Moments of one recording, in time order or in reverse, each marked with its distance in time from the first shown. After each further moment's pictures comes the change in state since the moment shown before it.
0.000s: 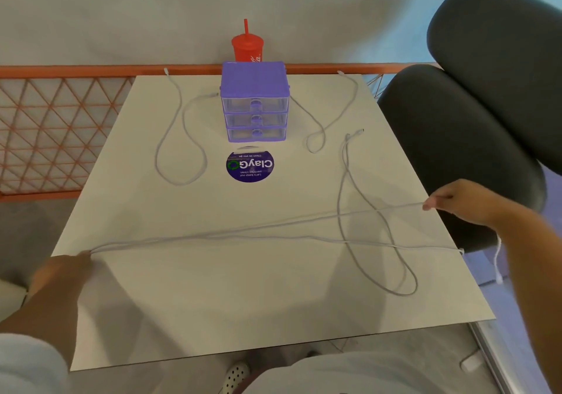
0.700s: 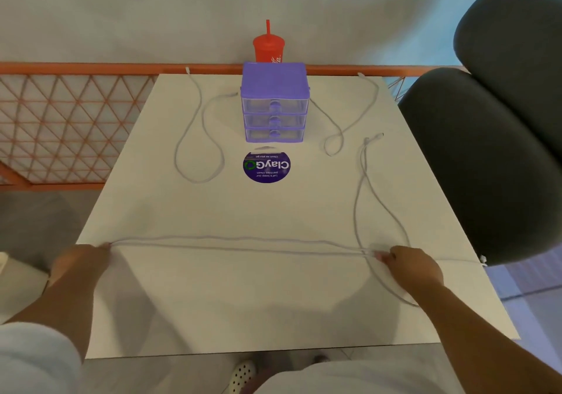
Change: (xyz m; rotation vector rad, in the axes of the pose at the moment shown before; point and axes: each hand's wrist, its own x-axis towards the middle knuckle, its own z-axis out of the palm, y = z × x) left_hand -0.101 0.031 -0.040 0.218 0.093 0.122; right_hand 0.001 -0.029 0.147 -0.163 0.077 0.122
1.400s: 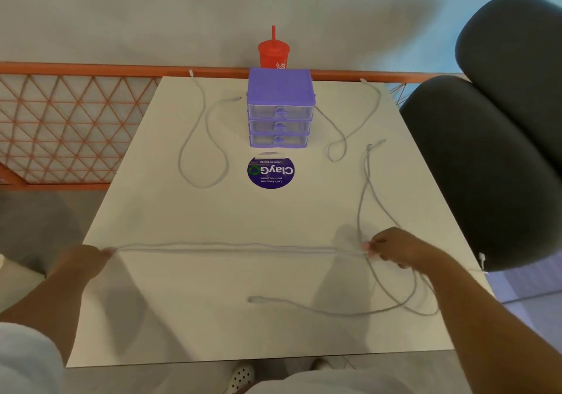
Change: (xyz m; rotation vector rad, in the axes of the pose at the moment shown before) left_hand 0.013 -0.009 -0.020 0.085 -0.138 0.114; right_hand 0.004 -0.046 -0.058 0.417 -0.354 -0.134
